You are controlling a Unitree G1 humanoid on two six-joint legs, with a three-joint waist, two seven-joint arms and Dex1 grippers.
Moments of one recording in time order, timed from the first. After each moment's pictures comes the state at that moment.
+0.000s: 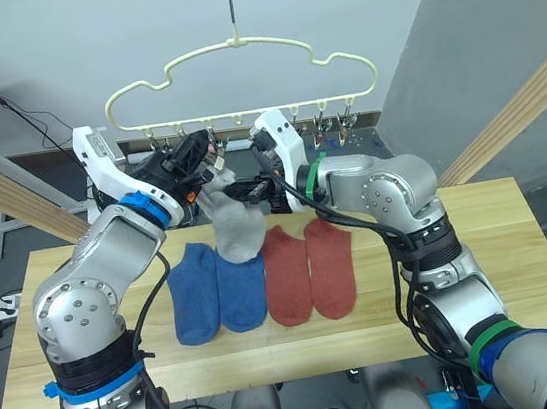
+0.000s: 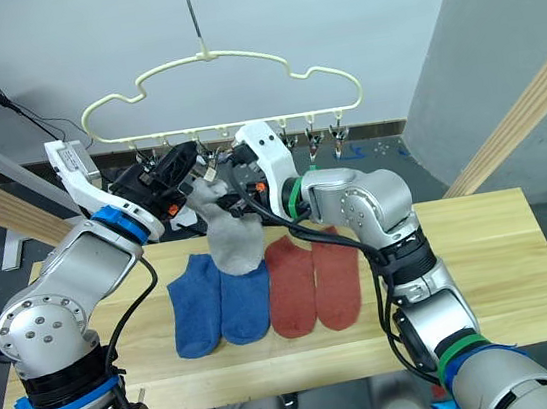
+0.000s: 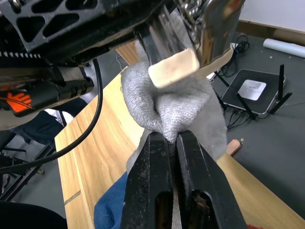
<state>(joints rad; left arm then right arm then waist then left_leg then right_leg) -0.52 0.41 0.35 -0.39 -1.23 0.88 0.21 -0.97 -0.02 0.13 0.03 0.49 1.12 0.47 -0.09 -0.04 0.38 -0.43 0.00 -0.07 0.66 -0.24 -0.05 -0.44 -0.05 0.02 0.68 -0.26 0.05</state>
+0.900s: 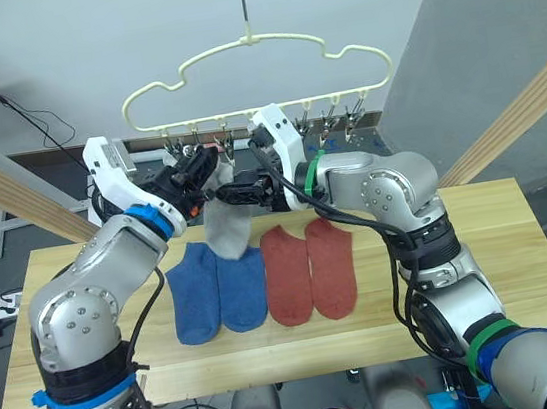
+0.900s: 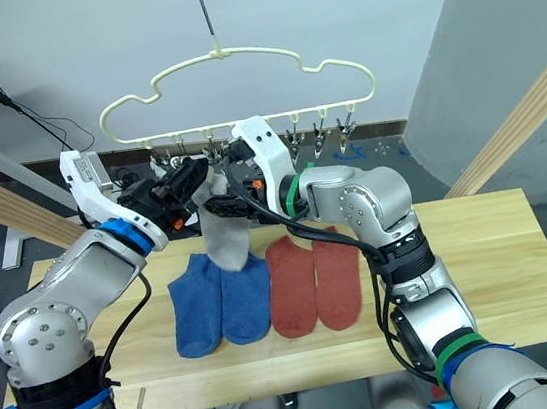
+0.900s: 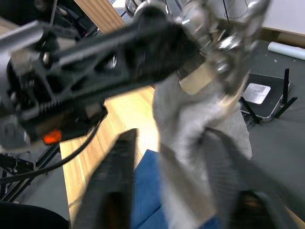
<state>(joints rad) -0.43 0.50 0.28 -0.46 -1.16 0.89 0.14 -0.97 -0.01 0.12 0.01 0.50 1.13 0.47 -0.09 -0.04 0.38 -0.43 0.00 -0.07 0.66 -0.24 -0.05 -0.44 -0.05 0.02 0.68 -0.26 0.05</state>
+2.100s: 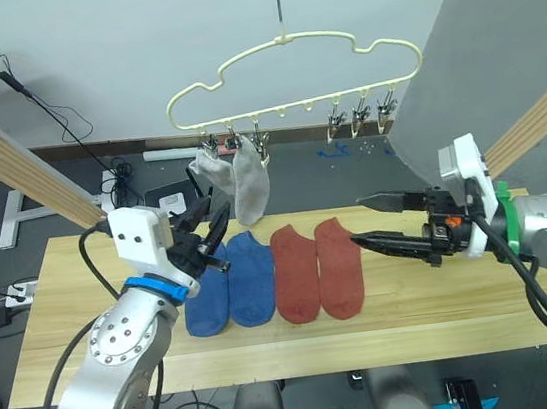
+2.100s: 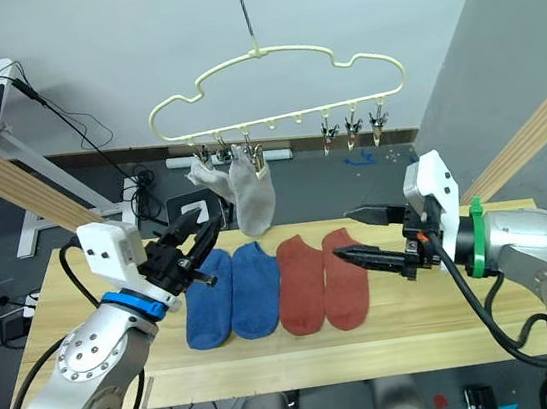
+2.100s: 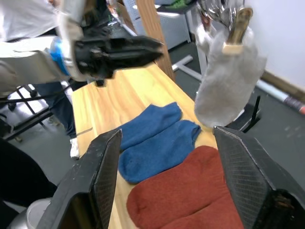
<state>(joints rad) -0.04 0.50 0.05 -0.70 -0.43 0.51 -0.16 -0.33 -0.70 -0.22 -0.70 0.86 0.98 0.80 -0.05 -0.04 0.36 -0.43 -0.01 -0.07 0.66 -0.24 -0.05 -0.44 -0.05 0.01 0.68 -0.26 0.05</state>
